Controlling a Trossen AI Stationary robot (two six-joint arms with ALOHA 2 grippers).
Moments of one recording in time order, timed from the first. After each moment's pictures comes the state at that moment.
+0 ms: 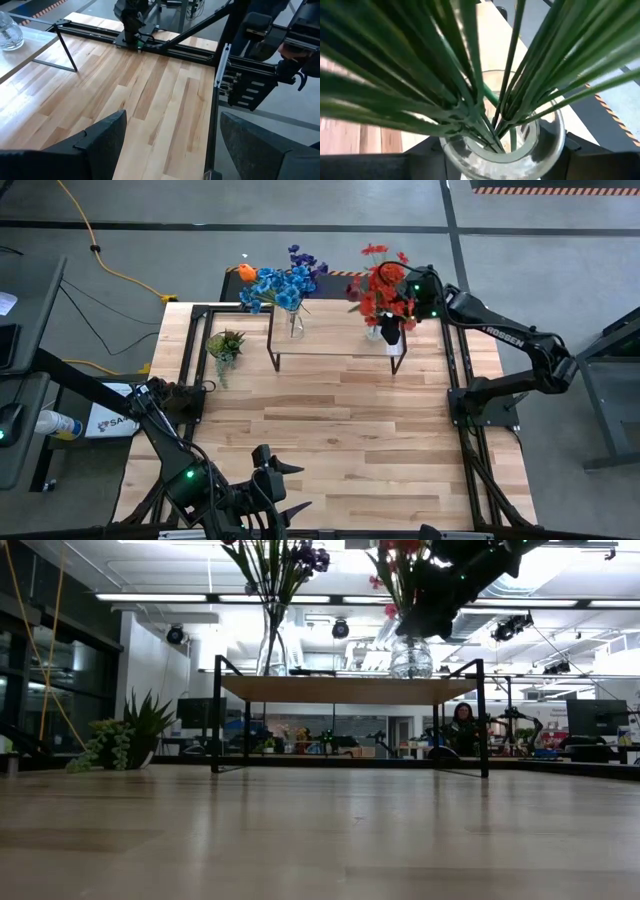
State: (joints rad) left arm -0.84 1.90 2.10 -1.02 -0.90 -0.82; right arm -0.68 1.28 1.10 -0.47 -0.29 -0.15
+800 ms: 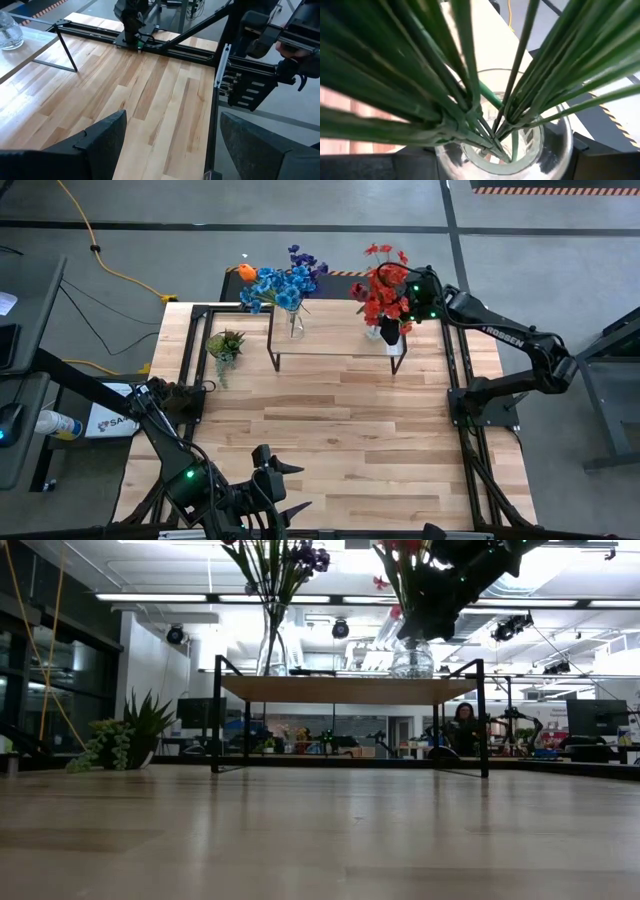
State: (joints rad) left arm -0.84 1.90 2.10 -1.02 -0.90 -0.82; right arm -0.68 1.28 1.10 -0.50 -0.23 -0.16
